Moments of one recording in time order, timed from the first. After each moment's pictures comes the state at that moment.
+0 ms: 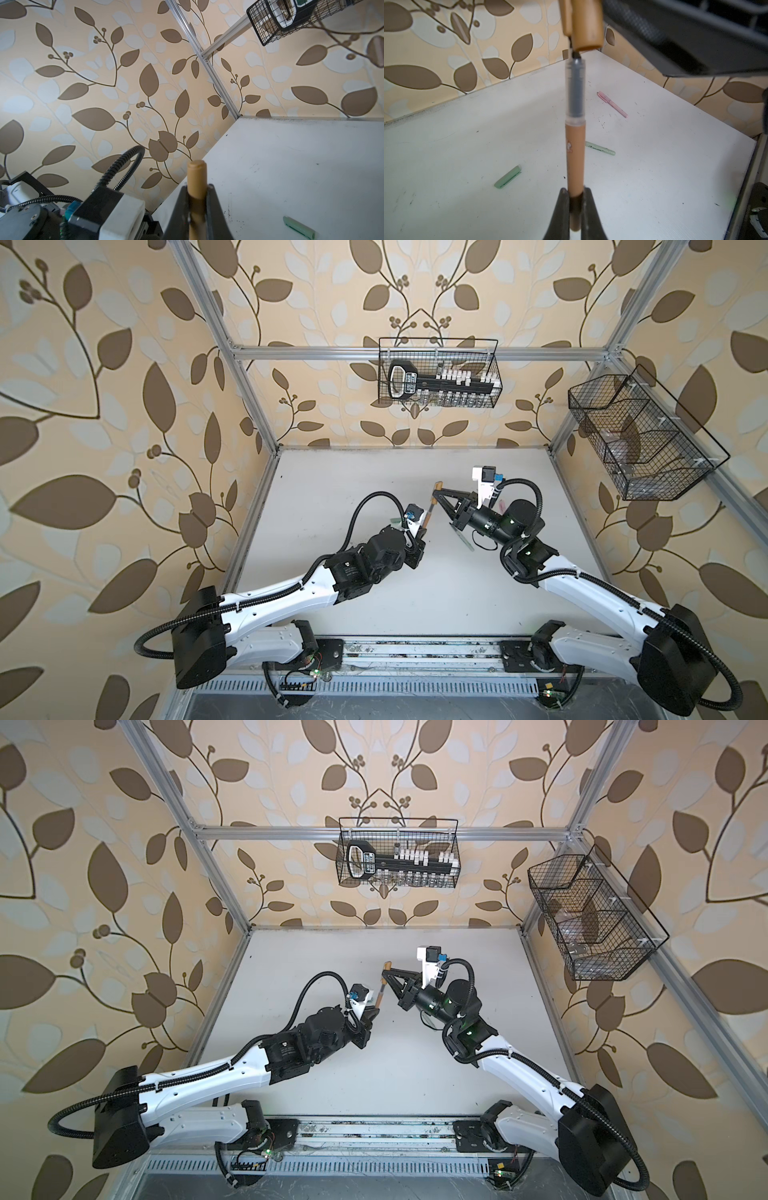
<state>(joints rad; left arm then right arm) -1.00 1.15 0.77 0.01 -0.30 -0.19 0.56 1.14 0.68 0.58 -0.34 0.63</state>
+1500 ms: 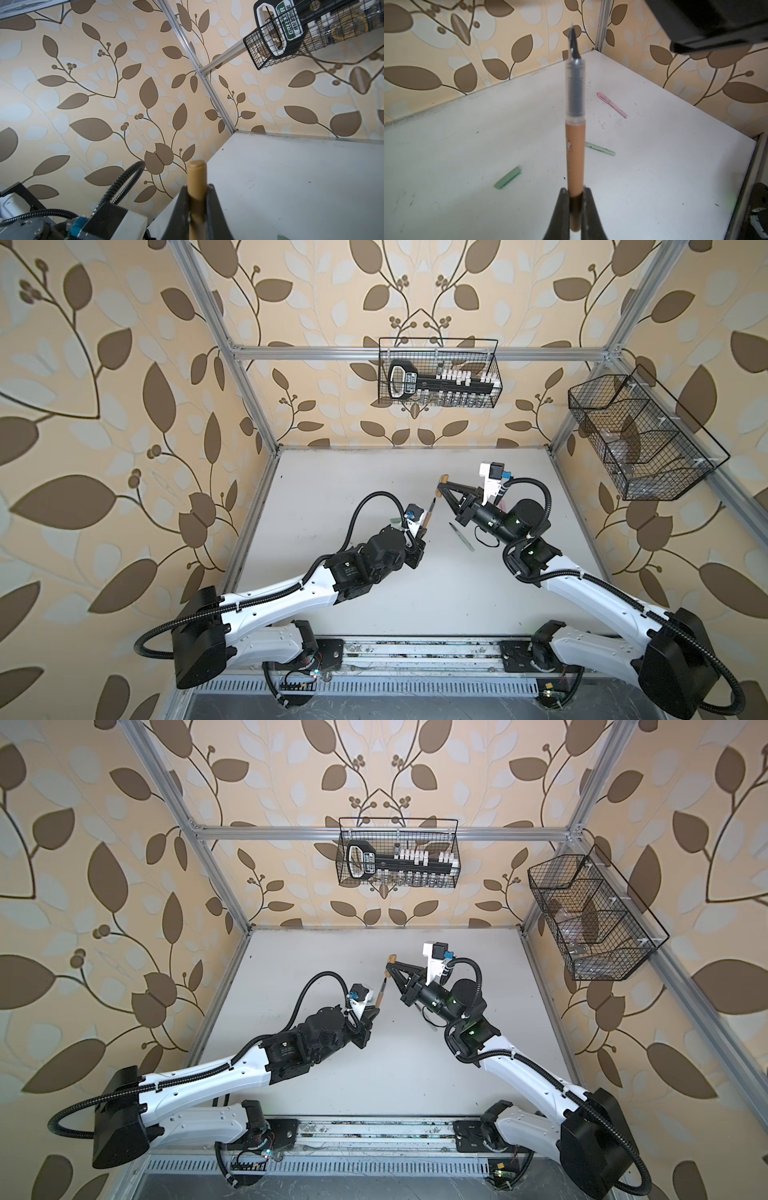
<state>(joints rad) -1.00 1.15 0.77 0.01 -0.30 -0.19 0.56 1.13 0.70 0.63 -0.30 0.61</state>
